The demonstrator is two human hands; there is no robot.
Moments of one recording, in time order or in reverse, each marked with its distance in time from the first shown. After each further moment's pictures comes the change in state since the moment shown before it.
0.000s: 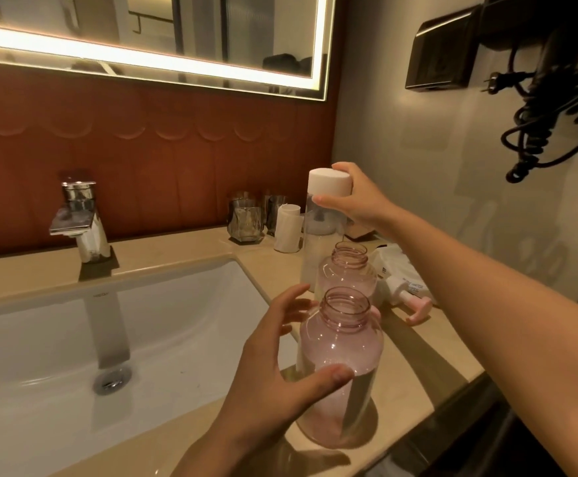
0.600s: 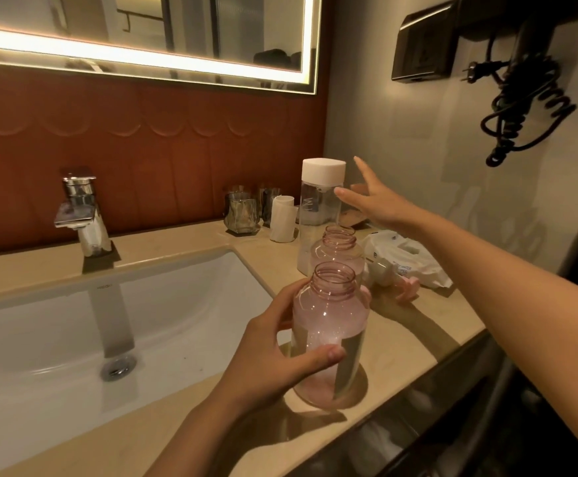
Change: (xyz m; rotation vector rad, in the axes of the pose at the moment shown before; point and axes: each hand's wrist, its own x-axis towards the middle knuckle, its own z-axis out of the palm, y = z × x) left_hand -0.006 0.005 -0.002 0.001 -0.128 -0.023; right_hand -0.043 0.005 -0.025 -0.079 -0.082 0.090
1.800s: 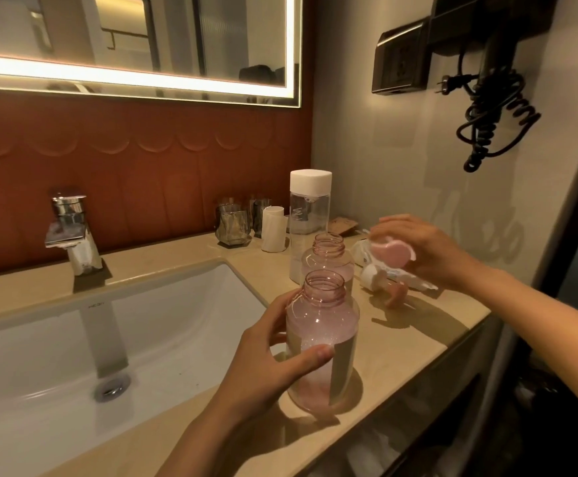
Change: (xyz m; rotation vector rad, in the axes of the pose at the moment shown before) left_hand 0.002 -0.006 0.001 -0.090 0.014 -0.088; right_hand -0.072 0.065 -0.036 -0.569 0.125 -0.474
